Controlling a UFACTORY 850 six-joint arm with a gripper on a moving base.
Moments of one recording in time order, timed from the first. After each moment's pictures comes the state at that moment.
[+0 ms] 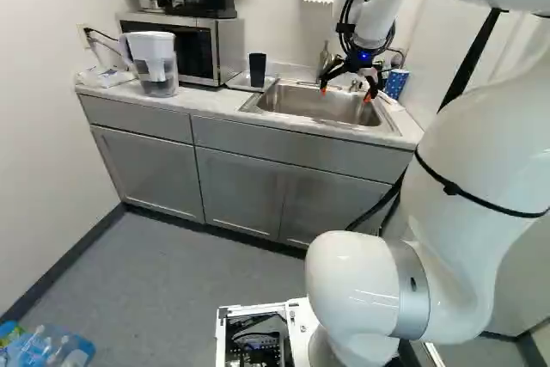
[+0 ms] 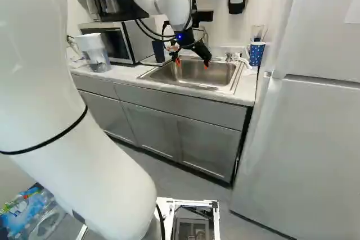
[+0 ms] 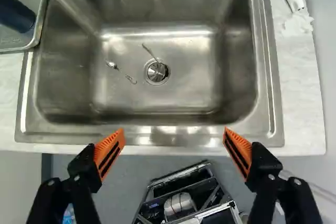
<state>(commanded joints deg) -16.1 0.8 -65.4 0.1 -39.3 5.3</state>
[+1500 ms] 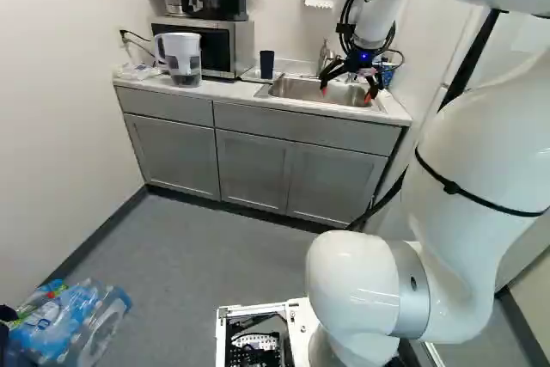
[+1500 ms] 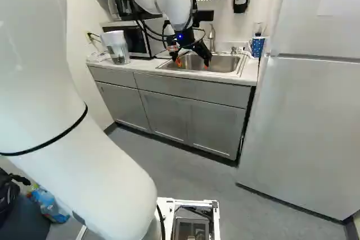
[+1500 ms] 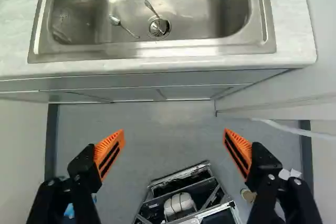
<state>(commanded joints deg) -16.1 0.8 -65.4 0.1 -39.3 5.3</state>
